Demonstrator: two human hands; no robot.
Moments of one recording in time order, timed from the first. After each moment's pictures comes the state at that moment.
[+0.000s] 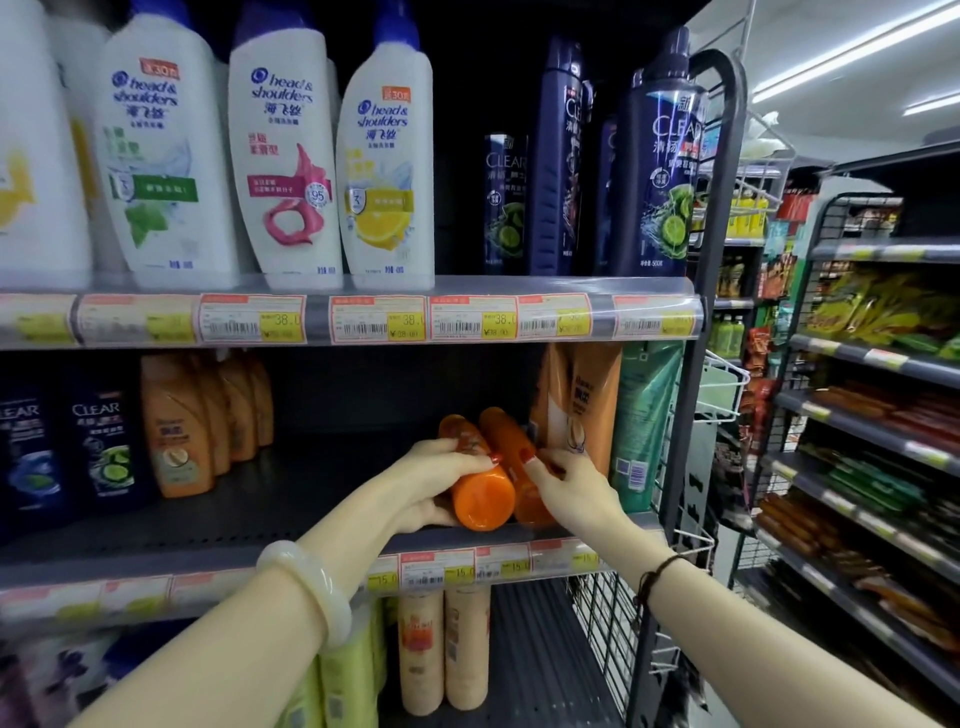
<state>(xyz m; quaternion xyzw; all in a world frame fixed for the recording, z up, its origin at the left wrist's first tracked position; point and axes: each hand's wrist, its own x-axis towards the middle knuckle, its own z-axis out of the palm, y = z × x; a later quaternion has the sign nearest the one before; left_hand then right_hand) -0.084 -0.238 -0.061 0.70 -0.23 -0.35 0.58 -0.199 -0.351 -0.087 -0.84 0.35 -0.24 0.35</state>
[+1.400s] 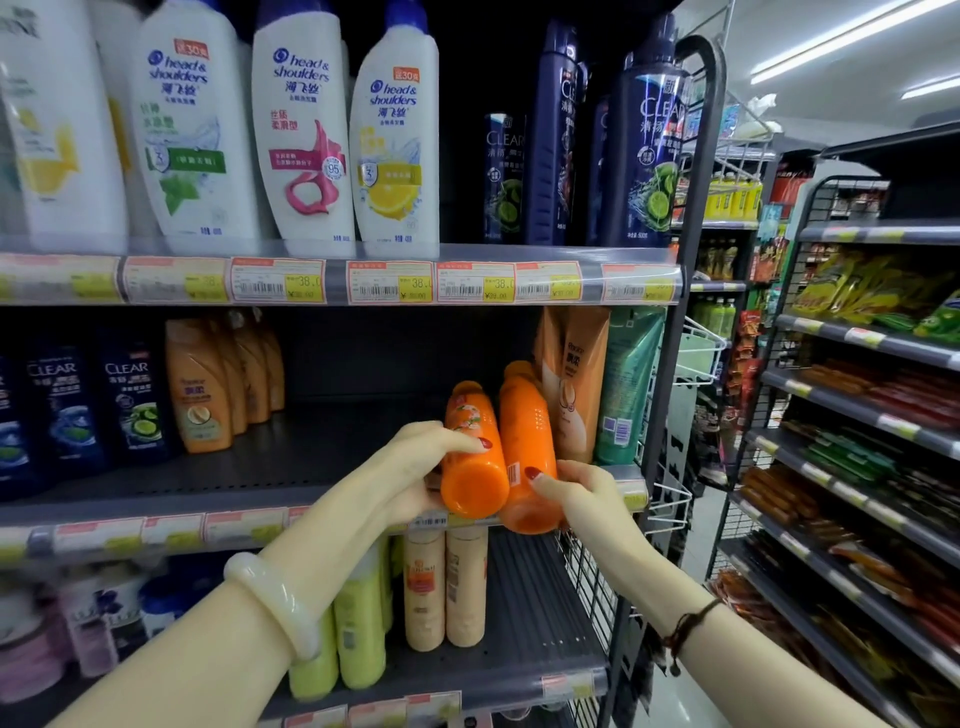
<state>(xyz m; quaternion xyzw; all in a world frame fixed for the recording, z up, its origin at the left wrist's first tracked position) -0.118 -0.188 -0.067 0.66 -0.24 -0.36 0.61 -0.254 -0.308 -0.115 -0.73 0.28 -0.27 0.57</state>
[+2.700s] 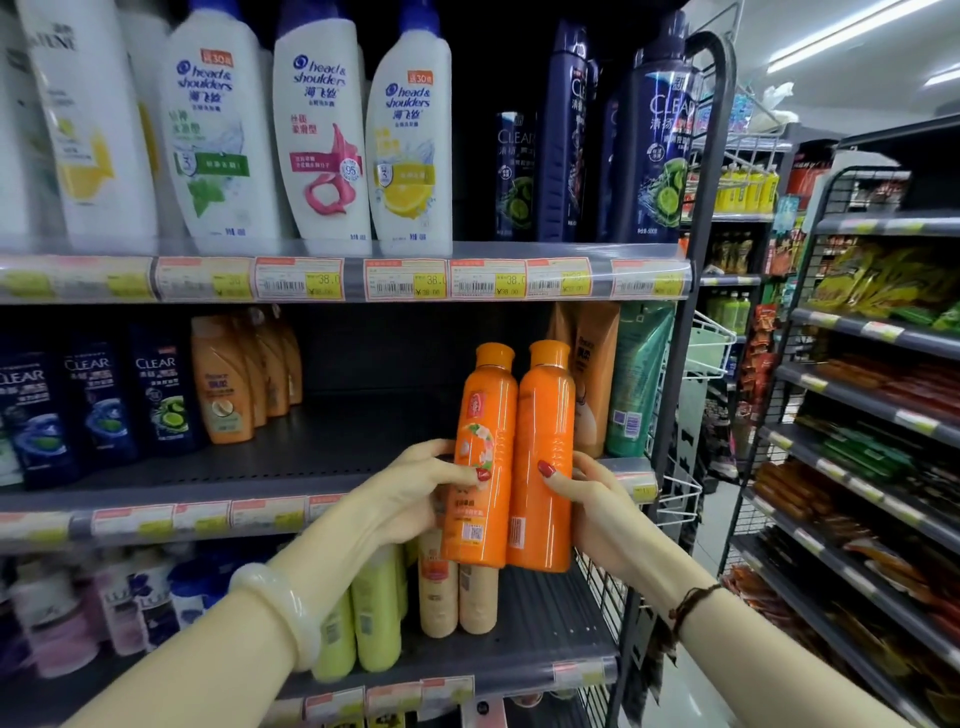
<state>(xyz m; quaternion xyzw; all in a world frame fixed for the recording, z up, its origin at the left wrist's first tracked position) -0.113 -0.169 -0.094 0.61 -0.28 -0.41 0.62 -0.254 -0.317 -0.126 -0.57 0.17 -0.22 0.77</state>
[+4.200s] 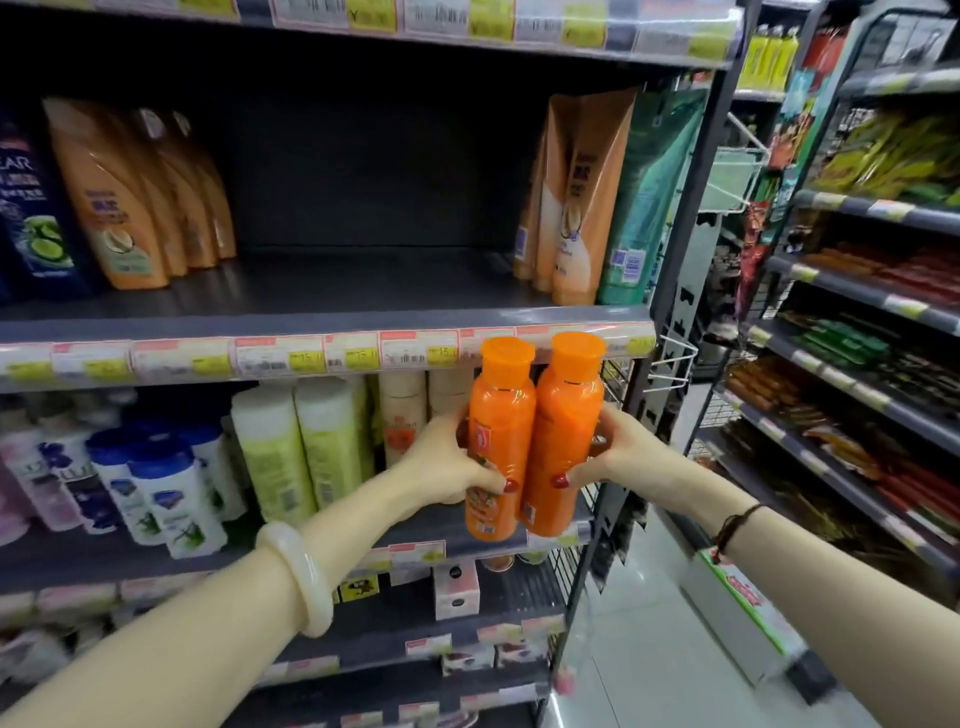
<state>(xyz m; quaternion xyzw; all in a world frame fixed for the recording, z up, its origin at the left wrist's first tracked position) -0.149 -0.203 -0.225 0.76 -0.39 -0.26 0.45 -0.295 -0.360 -0.220 -0.80 0.22 -0.10 0.54</state>
